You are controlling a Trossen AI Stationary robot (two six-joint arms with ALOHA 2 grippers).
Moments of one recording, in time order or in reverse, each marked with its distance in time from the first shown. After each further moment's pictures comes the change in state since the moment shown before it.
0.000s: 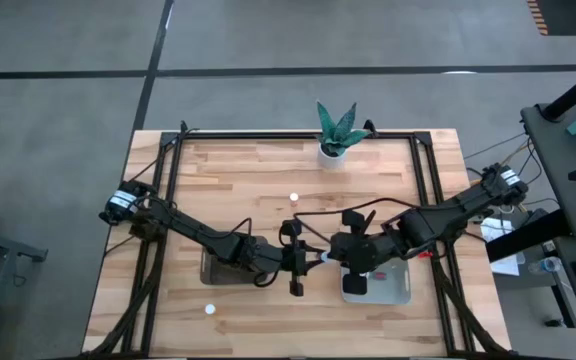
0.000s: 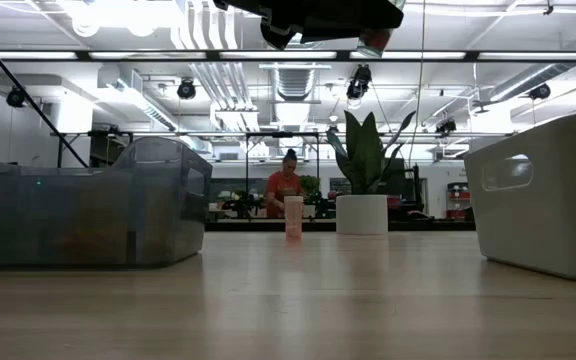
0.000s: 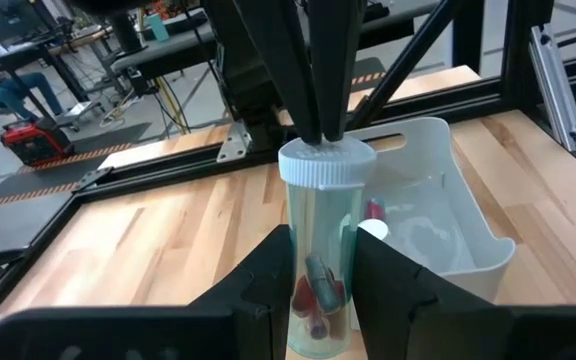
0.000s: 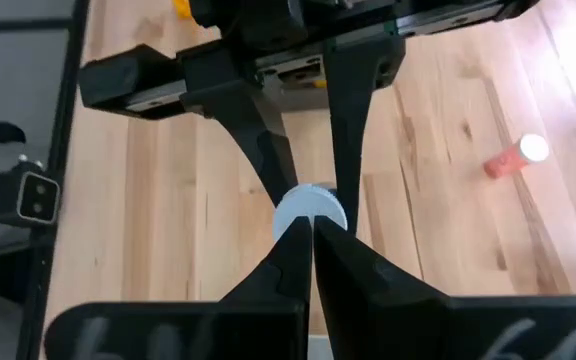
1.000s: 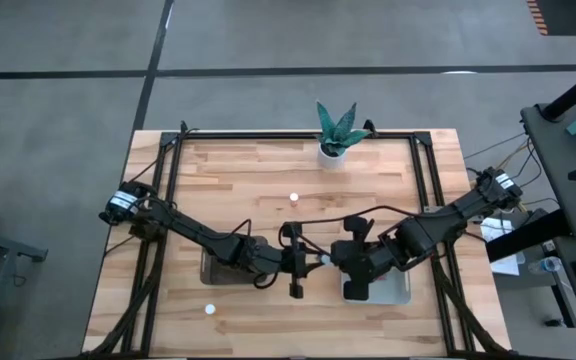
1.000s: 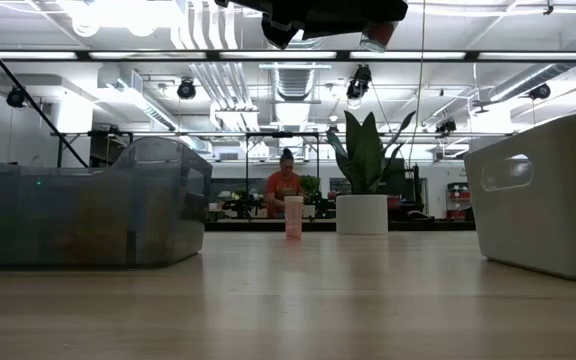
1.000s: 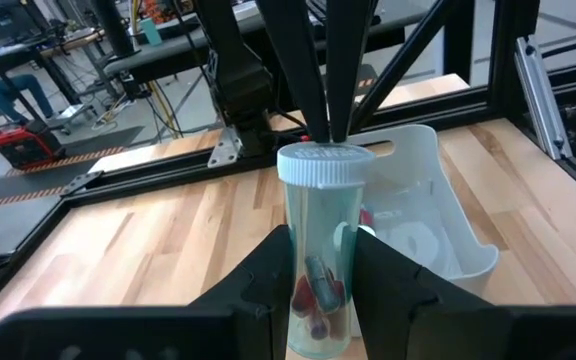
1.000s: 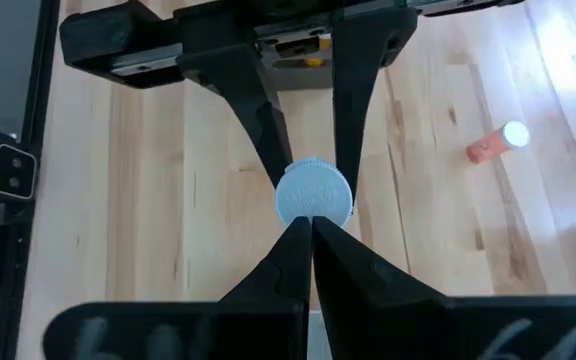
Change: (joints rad) left arm -0.012 0.002 0.002 0.029 0.016 -0.001; right arm 0.037 0.073 0.090 -0.129 0.060 0.025
